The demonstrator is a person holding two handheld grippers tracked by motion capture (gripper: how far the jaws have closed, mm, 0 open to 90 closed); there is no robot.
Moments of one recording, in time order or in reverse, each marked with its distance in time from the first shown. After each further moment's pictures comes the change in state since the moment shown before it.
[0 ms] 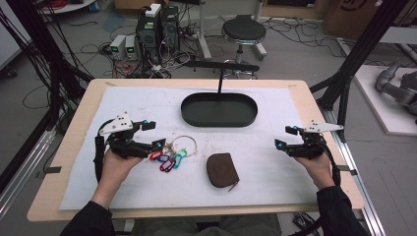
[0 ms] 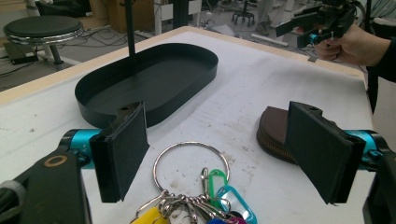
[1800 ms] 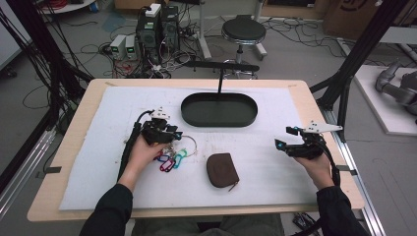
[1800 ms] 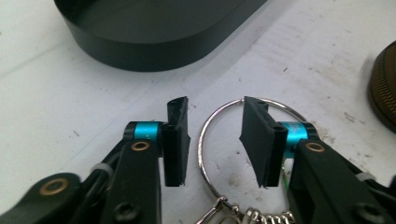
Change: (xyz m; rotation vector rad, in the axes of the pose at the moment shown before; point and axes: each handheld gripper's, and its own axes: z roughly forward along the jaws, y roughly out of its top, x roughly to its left) left arm 0.040 -0.019 0.101 0.385 0.110 -0.050; right arm -0.002 -0.003 0.002 0.013 -0.033 -0.004
